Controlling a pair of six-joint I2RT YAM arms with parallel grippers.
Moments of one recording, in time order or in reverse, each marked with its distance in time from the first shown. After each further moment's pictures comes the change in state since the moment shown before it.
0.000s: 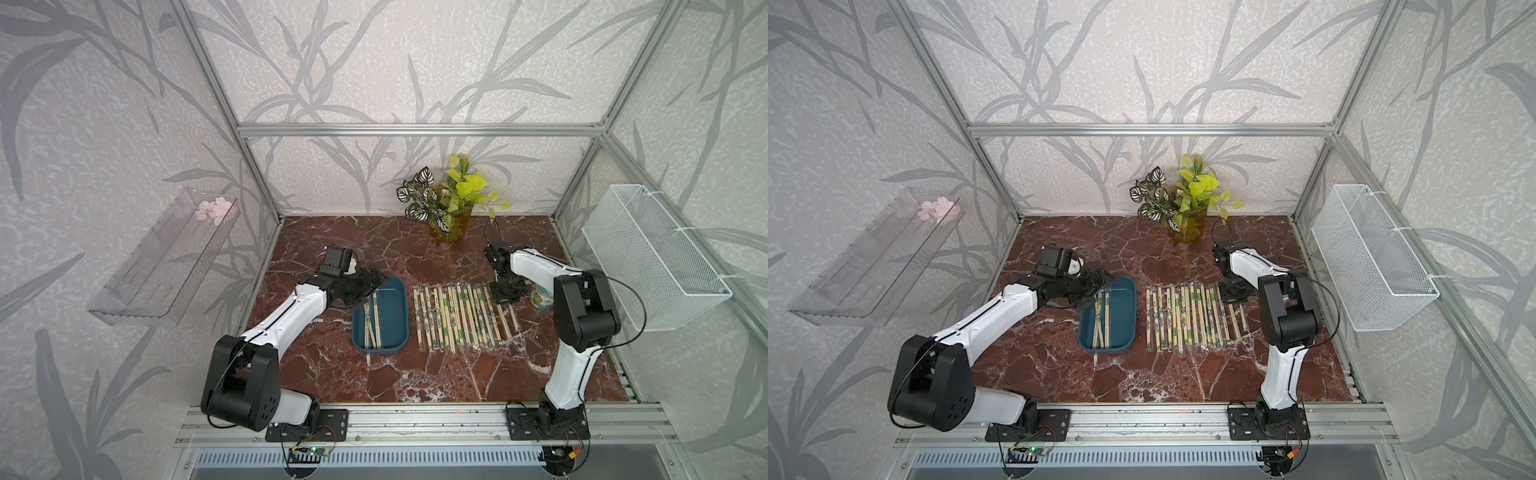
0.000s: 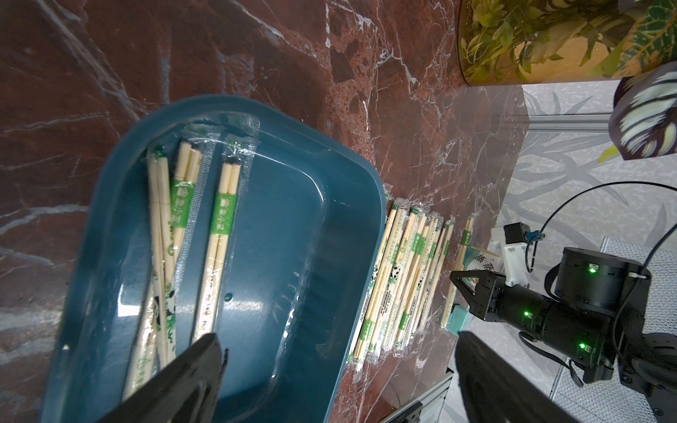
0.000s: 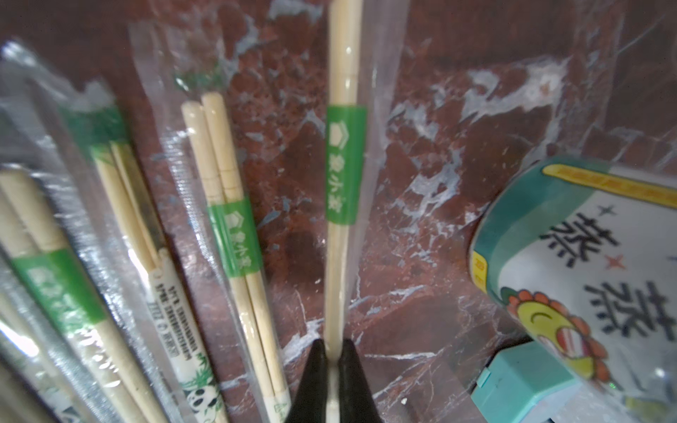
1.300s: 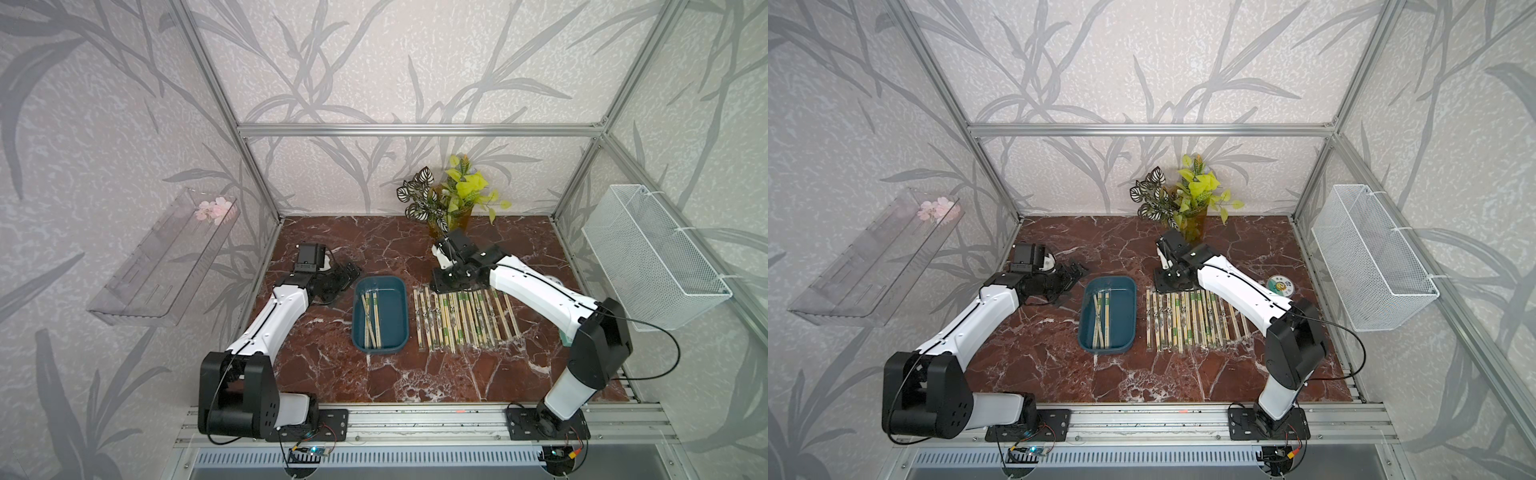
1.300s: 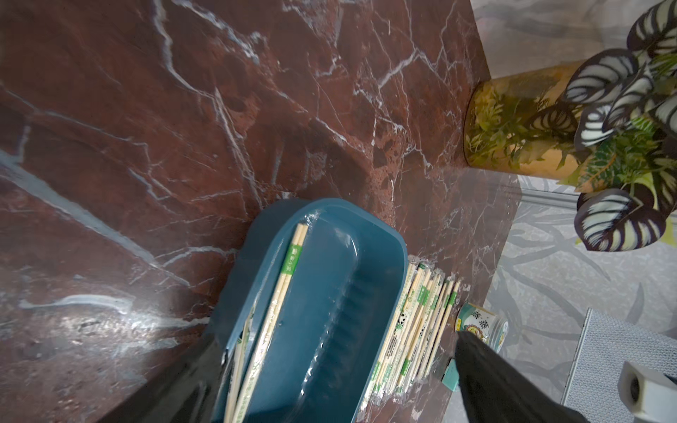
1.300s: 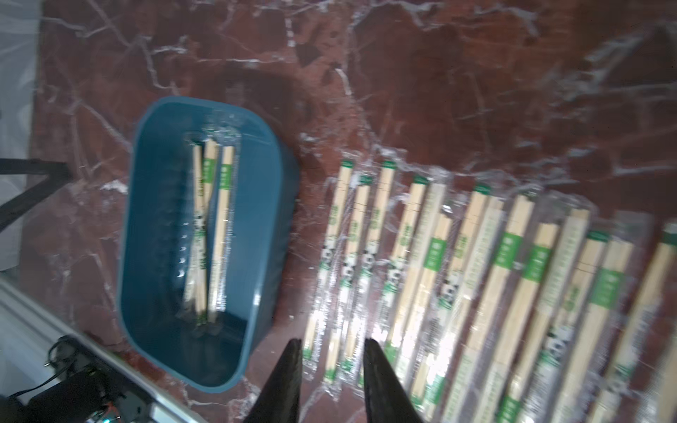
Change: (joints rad) left arm 0.210 -0.064 0.005 -0.071 -0.027 0.044; right arm 0.478 -0.199 0.188 0.201 -0.430 0.276
